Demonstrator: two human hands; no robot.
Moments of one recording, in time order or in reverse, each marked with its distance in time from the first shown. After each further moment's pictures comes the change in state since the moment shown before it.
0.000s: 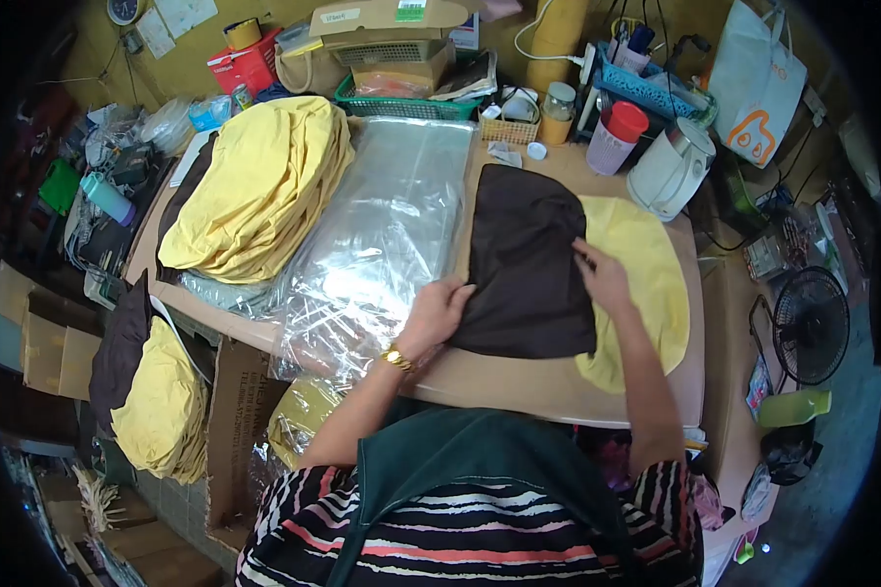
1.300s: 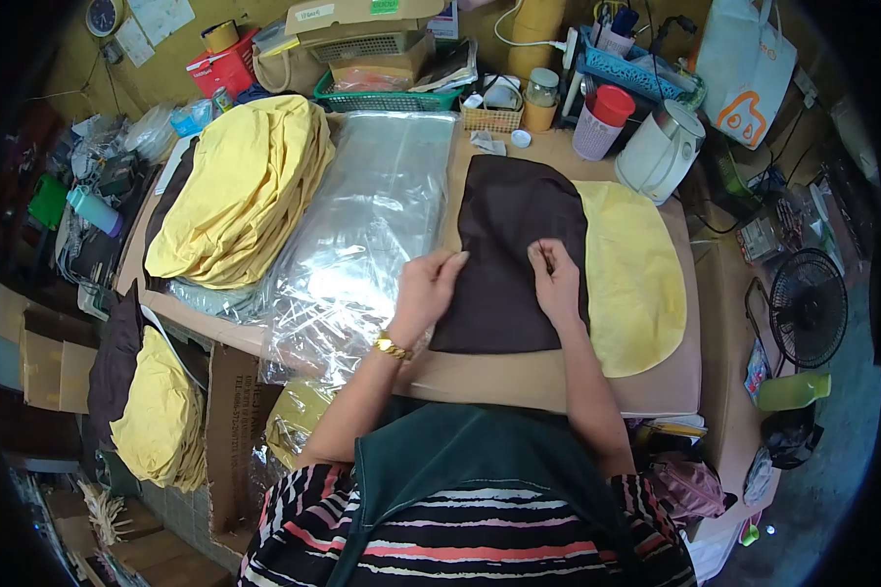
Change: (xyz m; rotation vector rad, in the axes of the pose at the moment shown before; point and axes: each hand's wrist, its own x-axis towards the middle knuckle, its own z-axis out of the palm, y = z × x) left_hand 0.022 0.026 0.000 -0.059 0.141 0.197; right_hand -0.024 -0.075 0.050 0.615 0.293 0.021
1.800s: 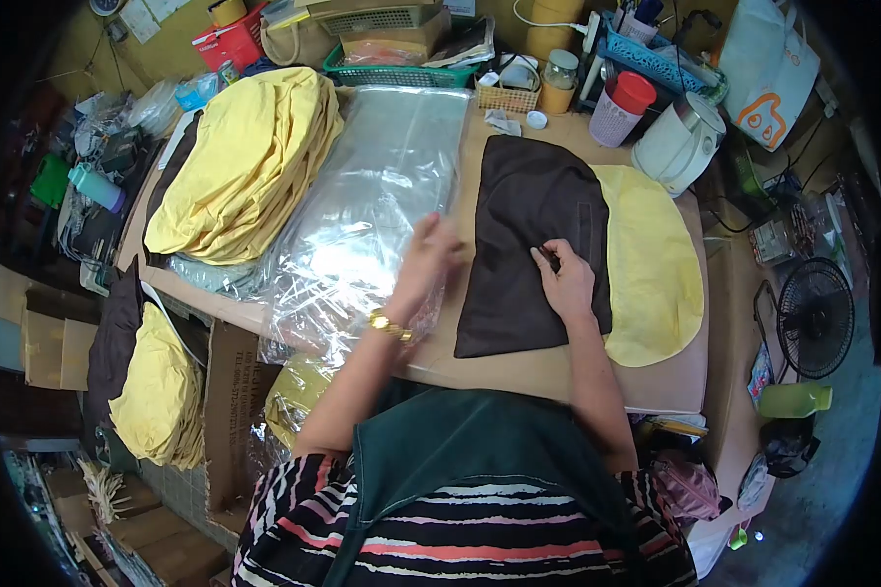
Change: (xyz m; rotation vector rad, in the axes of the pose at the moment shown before) left_hand -0.009 -0.017 0.001 -0.800 0.113 -0.621; right_hand -0.013 0.000 -0.008 -0.495 -0.067 -0.046
